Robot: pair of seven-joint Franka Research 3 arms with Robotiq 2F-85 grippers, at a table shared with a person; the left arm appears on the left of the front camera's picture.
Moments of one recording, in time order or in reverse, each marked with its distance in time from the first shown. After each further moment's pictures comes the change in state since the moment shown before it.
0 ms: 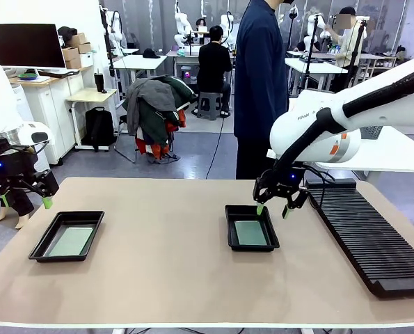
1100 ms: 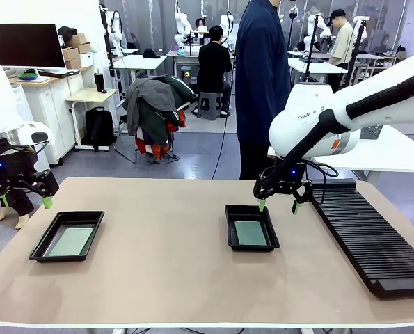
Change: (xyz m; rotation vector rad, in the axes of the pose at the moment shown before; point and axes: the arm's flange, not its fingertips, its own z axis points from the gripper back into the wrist) left arm 0.000 0.000 0.000 0.000 0.000 0.000; right arm 0.000 0.004 0.009 -0.076 0.004 -0.005
